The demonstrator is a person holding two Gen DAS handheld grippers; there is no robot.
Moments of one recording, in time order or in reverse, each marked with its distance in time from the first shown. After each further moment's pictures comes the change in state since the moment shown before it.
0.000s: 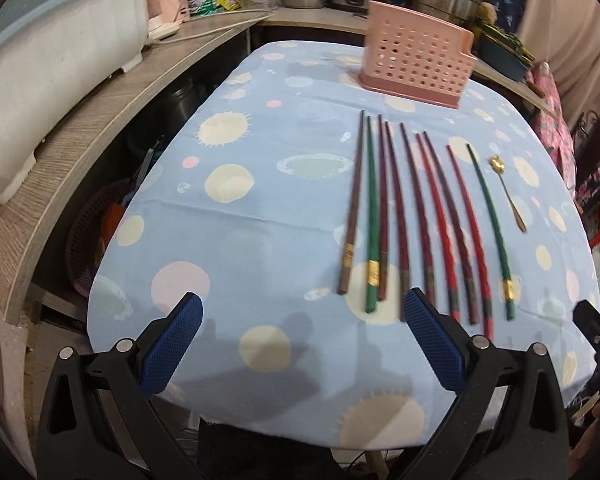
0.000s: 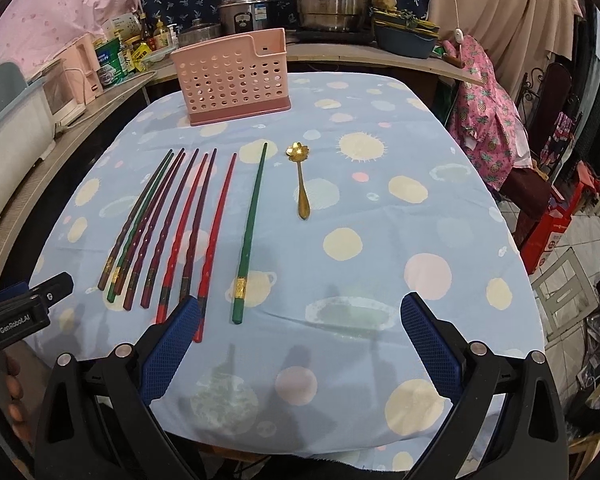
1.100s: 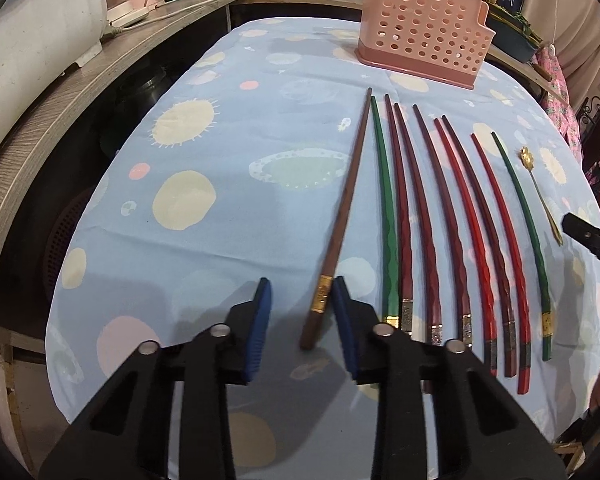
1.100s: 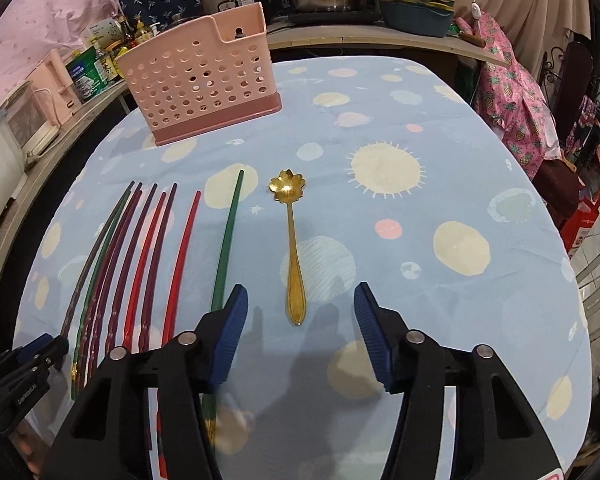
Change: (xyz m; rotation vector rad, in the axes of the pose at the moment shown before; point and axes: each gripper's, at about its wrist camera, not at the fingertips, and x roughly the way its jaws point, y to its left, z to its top) left arm 0.065 -0.013 0.026 0.047 0.059 -0.021; right arm 0.112 -0.013 0.069 0.056 0.060 0.070
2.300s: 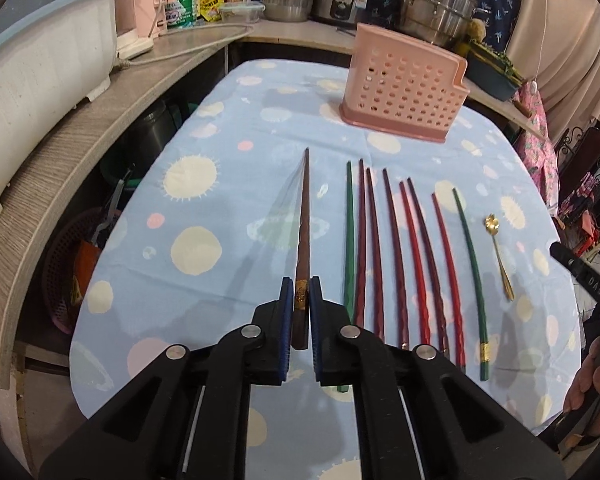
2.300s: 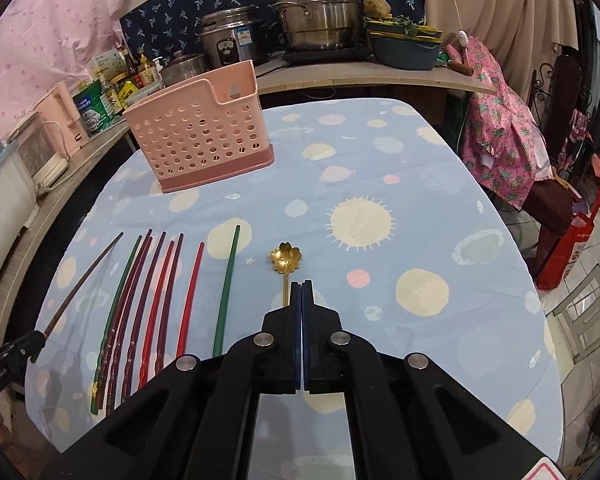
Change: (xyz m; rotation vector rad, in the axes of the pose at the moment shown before) left arm -0.059 0.001 0.025 -0.037 -0.103 -0.067; right arm -0.046 -0.015 0.014 0.004 -0.098 0.023
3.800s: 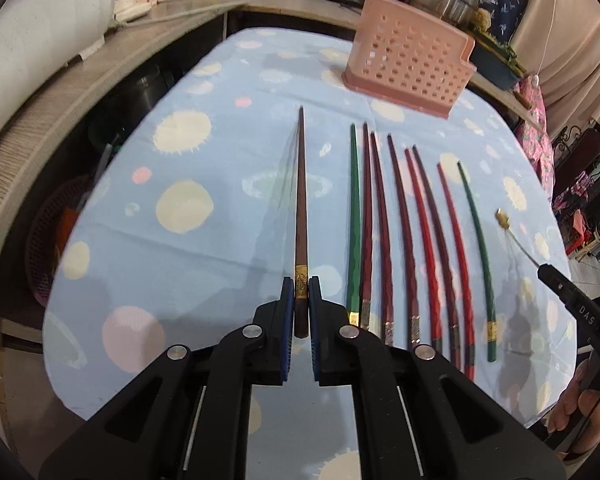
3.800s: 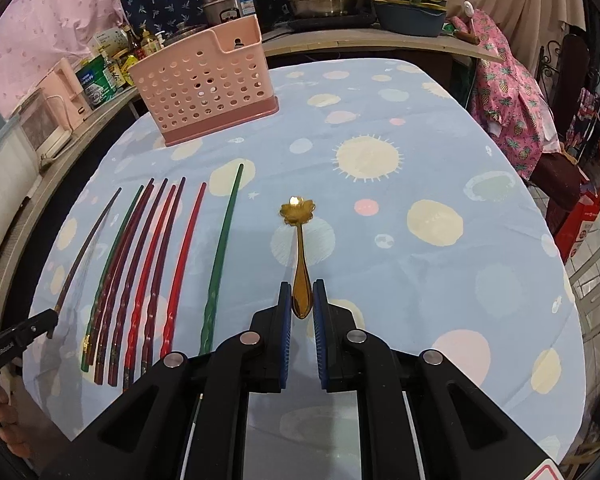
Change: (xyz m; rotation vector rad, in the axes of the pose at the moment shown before) left arm 0.016 0.011 -0.019 -0.044 0.071 -0.048; right arm 0.000 -0.004 -0.032 0.010 0.051 0.007
